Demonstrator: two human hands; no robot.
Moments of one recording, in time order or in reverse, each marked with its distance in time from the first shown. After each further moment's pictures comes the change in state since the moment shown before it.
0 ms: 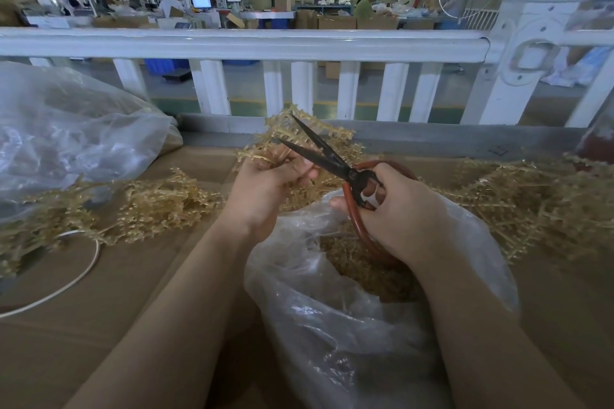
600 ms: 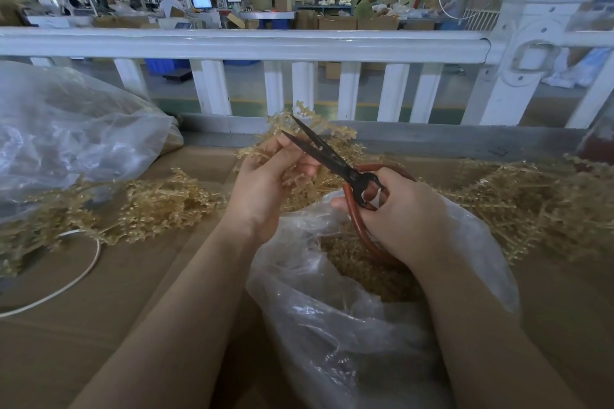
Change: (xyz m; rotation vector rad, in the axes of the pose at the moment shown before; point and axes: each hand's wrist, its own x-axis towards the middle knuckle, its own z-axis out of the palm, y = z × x) left_hand 0.001 0.002 0.005 -0.041 0.095 -0.013; right_hand 0.001 0.004 0.005 0.010 0.083 -0.002
